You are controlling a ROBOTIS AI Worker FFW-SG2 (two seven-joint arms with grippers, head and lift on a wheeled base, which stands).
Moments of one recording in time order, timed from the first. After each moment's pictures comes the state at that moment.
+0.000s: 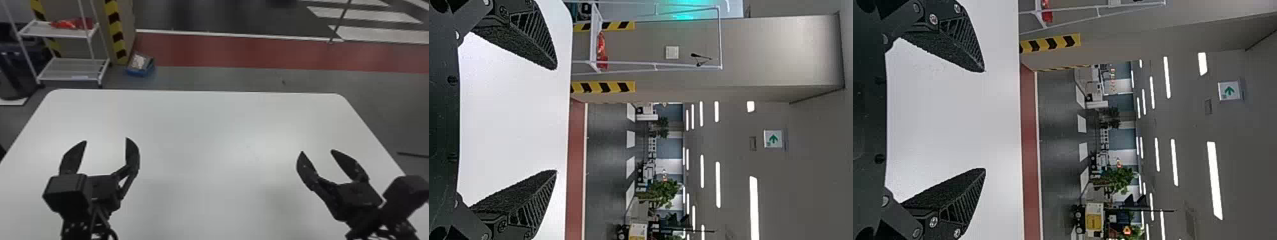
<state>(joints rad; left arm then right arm) 0.43 0.12 -0.20 -1.99 0.00 -0.03 0.35 0.55 -0.07 -0.23 -2.12 -0.22 0.12 0.27</state>
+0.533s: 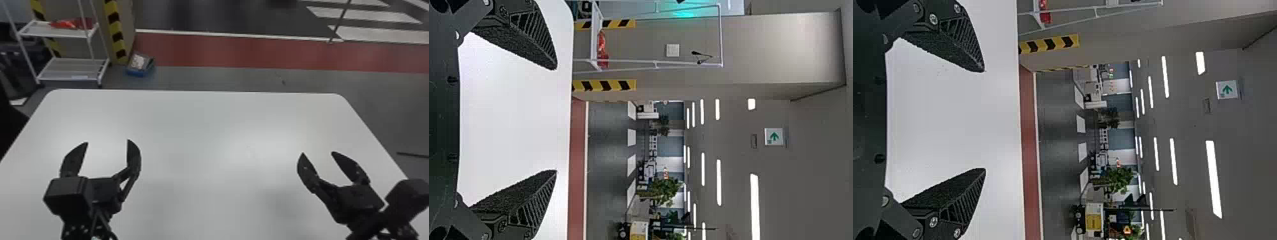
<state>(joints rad) 0.44 0.12 -0.20 -2.00 -0.01 -0.03 0.34 0.57 -0.07 -0.23 -2.12 -0.23 0.11 0.27</state>
